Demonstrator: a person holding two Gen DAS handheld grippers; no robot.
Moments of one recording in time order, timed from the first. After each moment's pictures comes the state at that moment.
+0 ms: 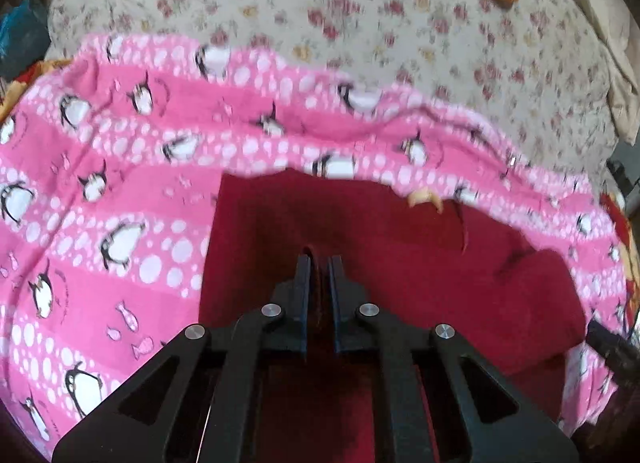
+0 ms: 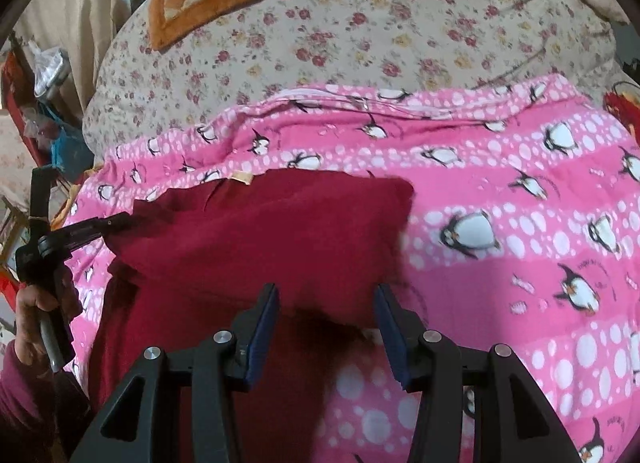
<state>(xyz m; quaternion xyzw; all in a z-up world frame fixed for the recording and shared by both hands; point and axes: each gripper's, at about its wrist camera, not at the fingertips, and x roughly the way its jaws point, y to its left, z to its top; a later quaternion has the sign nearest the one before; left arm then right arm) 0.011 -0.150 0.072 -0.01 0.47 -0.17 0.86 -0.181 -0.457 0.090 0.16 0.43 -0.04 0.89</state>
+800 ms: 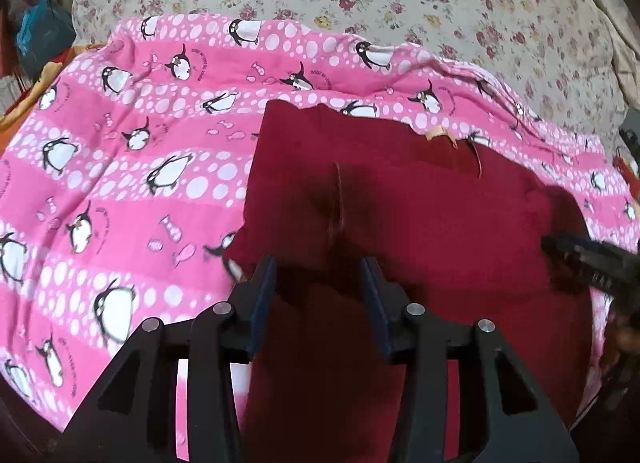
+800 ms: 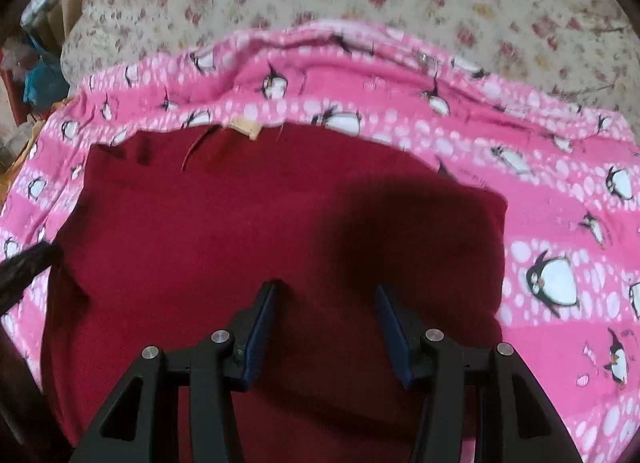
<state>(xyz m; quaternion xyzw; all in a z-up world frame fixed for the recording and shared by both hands) -0.057 -0.127 0.071 0.04 0.48 -0.13 0.87 -0.090 -0.409 0.046 0.07 0.51 -0.04 0.86</state>
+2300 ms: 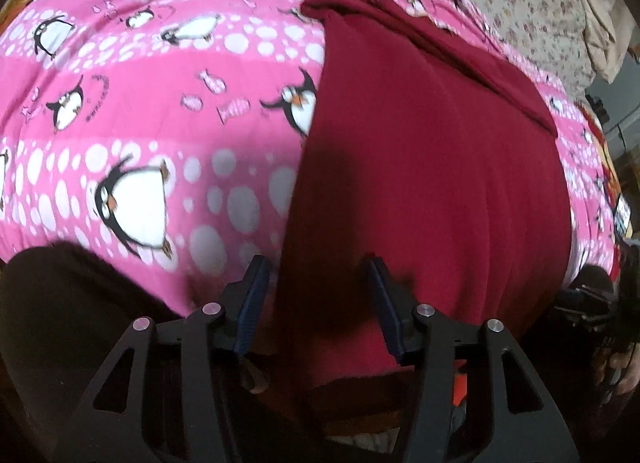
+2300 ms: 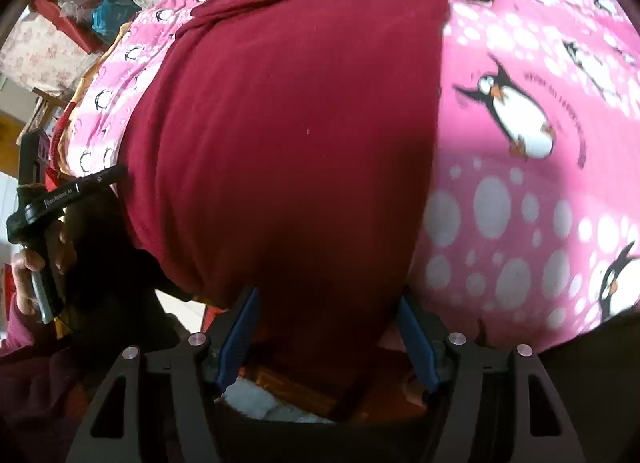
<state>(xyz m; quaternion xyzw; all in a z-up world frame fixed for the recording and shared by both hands) -0.214 -0.024 0.020 -0.01 0.58 -0.19 0.79 -0.333 -0.348 0.007 0.15 0.61 0.10 0.77</state>
